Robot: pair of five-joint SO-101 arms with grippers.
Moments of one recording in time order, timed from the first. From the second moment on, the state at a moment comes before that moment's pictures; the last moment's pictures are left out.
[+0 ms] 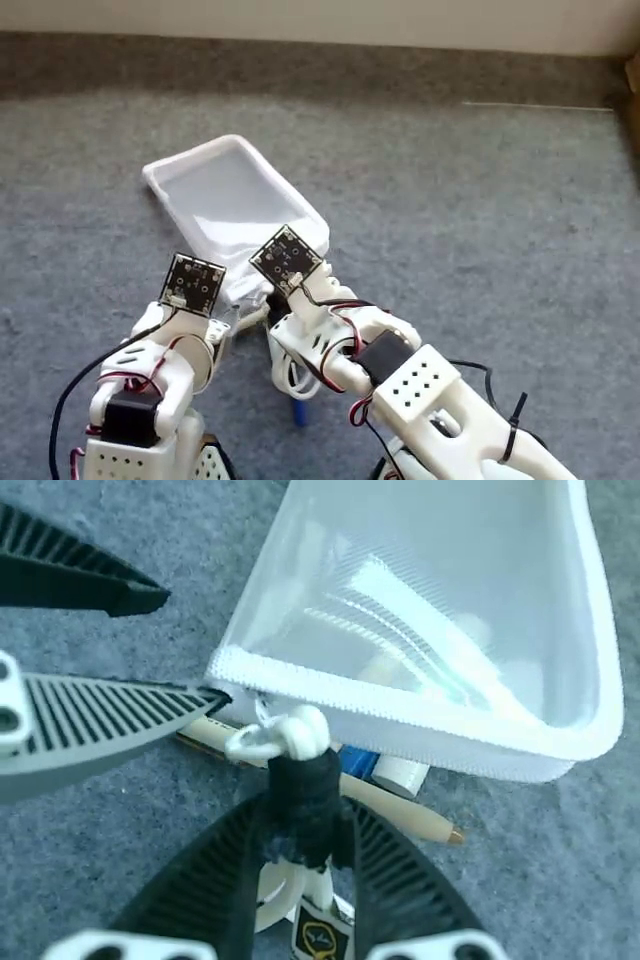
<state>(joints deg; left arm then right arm) -0.3 -104.0 86.1 72.5 -6.2 -44.6 -49.8 64.7 39.2 9.1</state>
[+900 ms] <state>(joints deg) -9.1 -103.9 86.1 71.7 -3.6 -41.2 -49.8 65.9 42.8 9.1</state>
